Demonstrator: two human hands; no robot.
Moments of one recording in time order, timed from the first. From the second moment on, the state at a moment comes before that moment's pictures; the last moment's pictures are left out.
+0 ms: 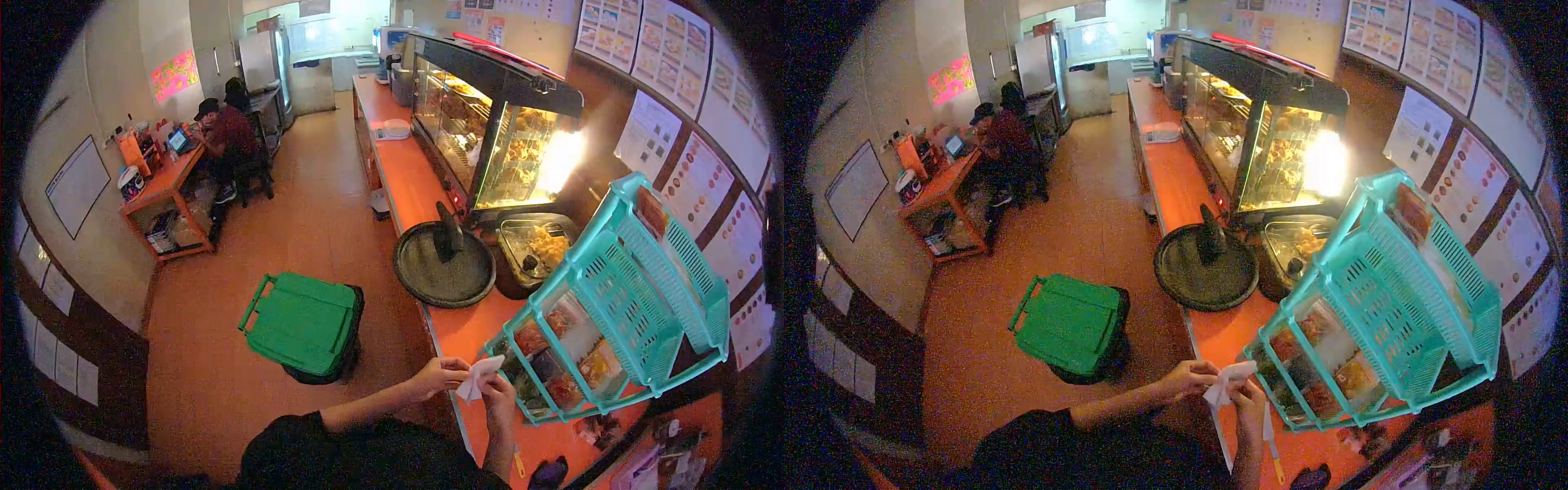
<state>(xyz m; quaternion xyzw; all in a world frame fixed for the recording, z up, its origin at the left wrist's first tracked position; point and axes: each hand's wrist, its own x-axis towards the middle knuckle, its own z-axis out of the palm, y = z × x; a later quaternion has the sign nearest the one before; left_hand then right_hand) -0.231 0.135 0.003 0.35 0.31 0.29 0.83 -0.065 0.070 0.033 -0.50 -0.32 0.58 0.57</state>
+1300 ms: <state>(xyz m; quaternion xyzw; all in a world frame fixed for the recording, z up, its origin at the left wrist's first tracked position) -0.237 0.256 0.086 0.78 -0.03 0.32 0.54 -0.038 0.033 0.262 -0.71 -0.60 0.09 0.36</state>
